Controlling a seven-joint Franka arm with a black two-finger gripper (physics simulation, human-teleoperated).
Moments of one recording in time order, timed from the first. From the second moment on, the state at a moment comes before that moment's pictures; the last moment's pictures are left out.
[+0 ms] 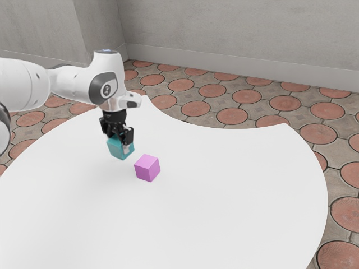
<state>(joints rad) 0.13 0.44 -0.03 -1.63 0.08 1.96 0.24</state>
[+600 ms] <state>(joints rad) -0.03 0.57 0.04 -1.43 0.07 1.77 0.06</state>
